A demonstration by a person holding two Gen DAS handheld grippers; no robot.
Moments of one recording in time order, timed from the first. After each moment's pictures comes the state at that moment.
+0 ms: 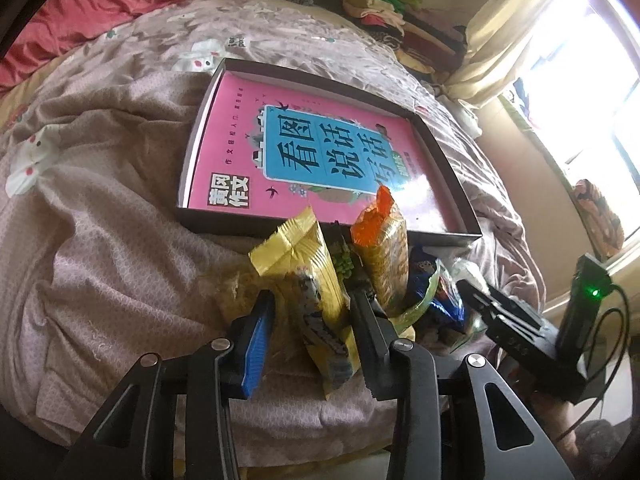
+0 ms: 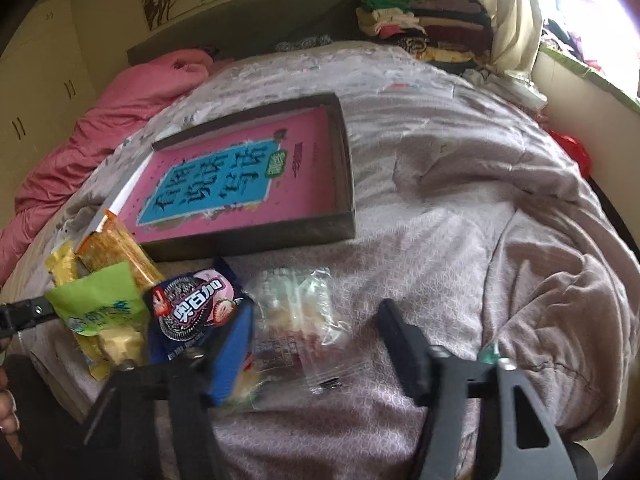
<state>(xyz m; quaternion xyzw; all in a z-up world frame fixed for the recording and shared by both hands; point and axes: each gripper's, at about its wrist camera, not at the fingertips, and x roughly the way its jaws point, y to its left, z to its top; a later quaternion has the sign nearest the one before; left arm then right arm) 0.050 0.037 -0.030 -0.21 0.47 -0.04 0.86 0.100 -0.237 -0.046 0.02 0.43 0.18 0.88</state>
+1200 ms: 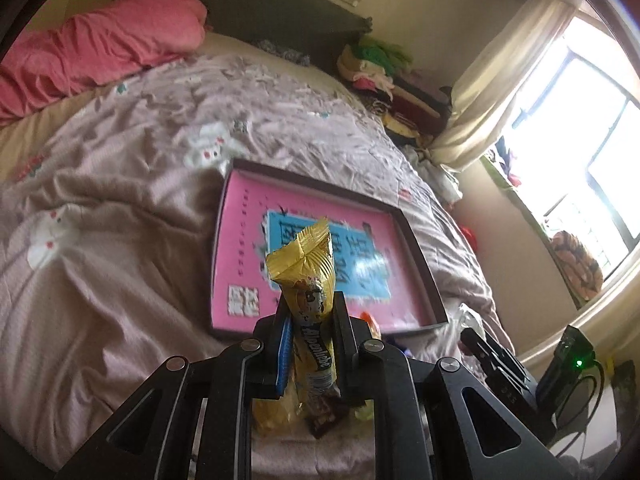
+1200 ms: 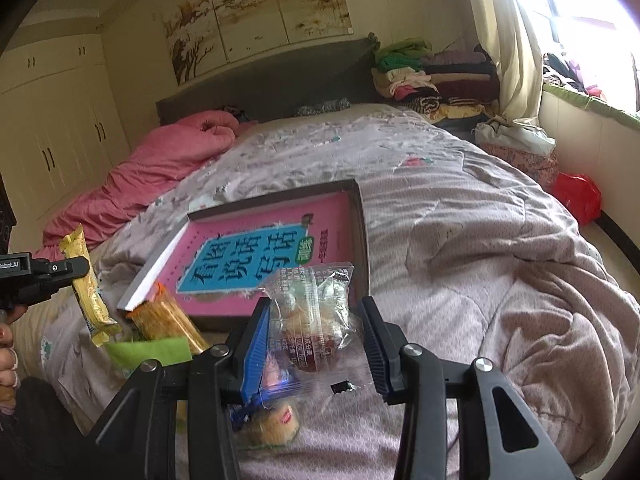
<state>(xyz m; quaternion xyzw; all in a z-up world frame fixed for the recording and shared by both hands) 0.053 0.082 0.034 -0.25 0.36 -0.03 0.90 0.089 -0.243 0.004 0.05 0.31 0.21 0.92</state>
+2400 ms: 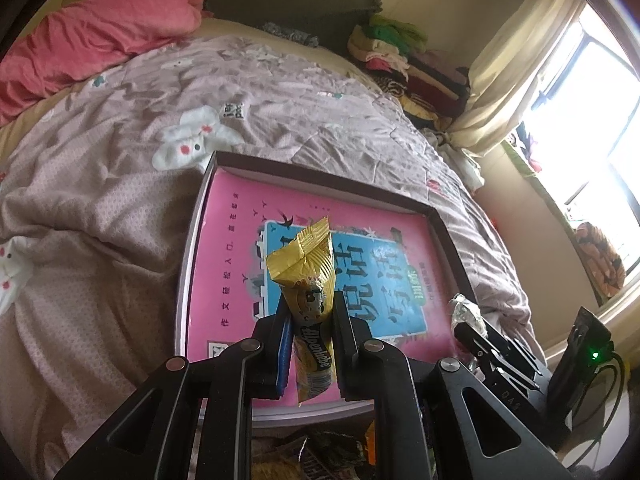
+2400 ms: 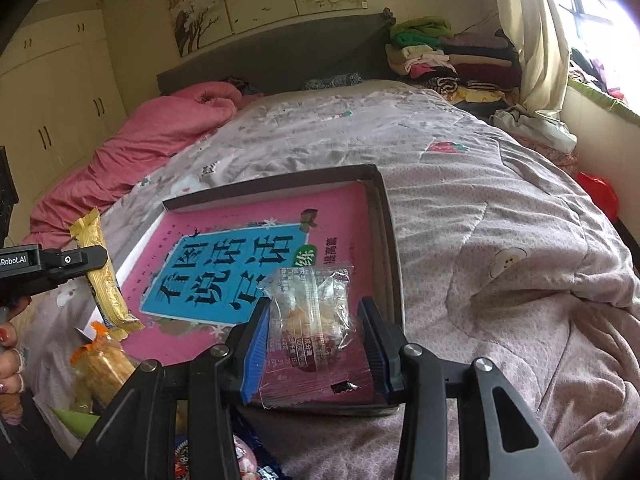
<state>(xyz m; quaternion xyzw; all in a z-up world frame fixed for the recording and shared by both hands) 0.139 0.071 -0.007 -0.23 0.40 -0.02 0.89 0.171 -0.203 -0.025 0.02 0.36 0.23 0.91</state>
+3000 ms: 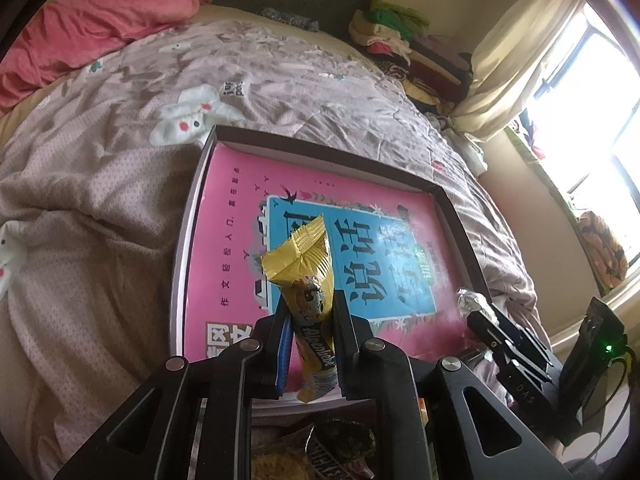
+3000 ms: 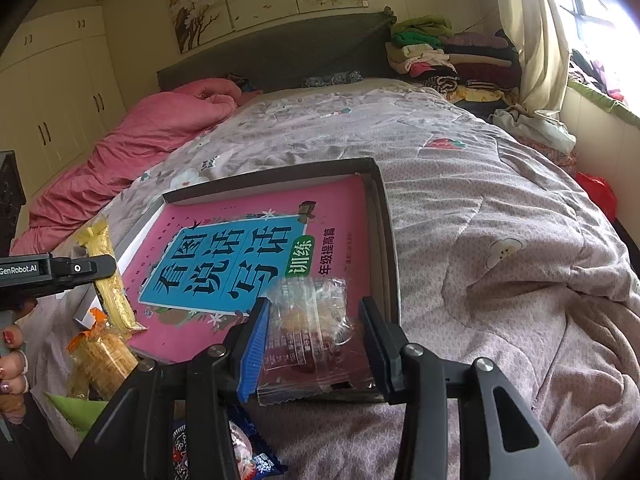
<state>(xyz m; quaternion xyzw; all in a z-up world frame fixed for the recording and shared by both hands) 0.141 0.067 -0.021 -0.22 0.43 -0.02 0.88 0.164 -0.205 -0.027 0.01 0.36 0.23 0.91</state>
